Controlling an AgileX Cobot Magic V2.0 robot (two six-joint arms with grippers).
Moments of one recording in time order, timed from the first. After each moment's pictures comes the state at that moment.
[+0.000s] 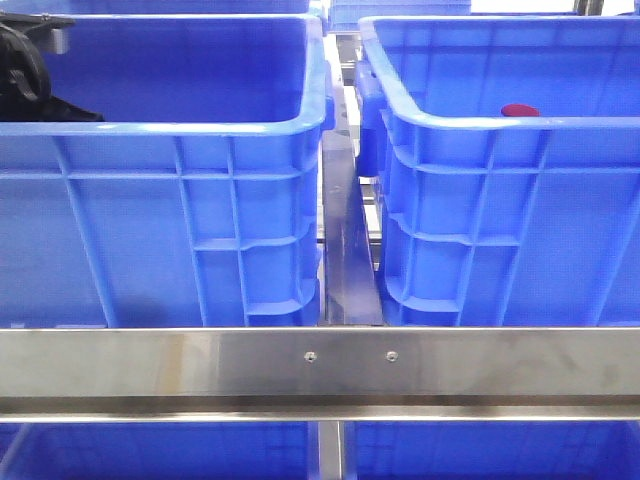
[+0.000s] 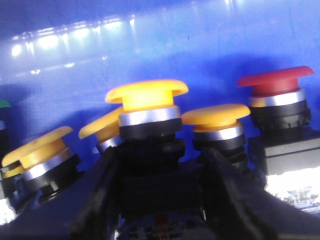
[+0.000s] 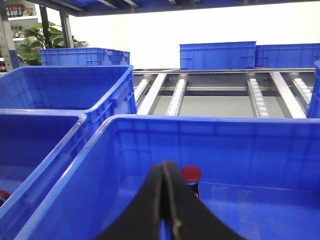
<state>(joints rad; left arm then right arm) -0.12 1.85 -1.35 0.03 0.56 0.01 0.06 0.50 -0.46 1.58 0.08 -1.50</state>
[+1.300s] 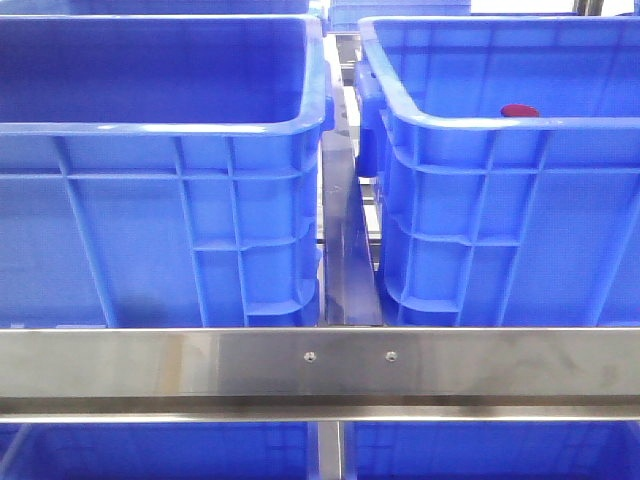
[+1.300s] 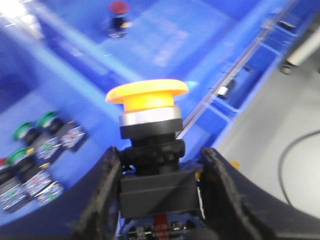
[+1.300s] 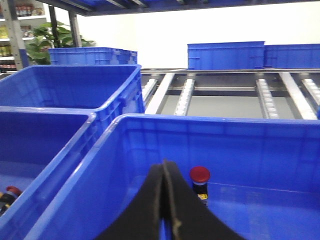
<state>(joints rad) -0.88 0.97 -1.09 -0.02 0.72 0.01 0.06 0.50 -0.46 1.58 0.12 -1.50</state>
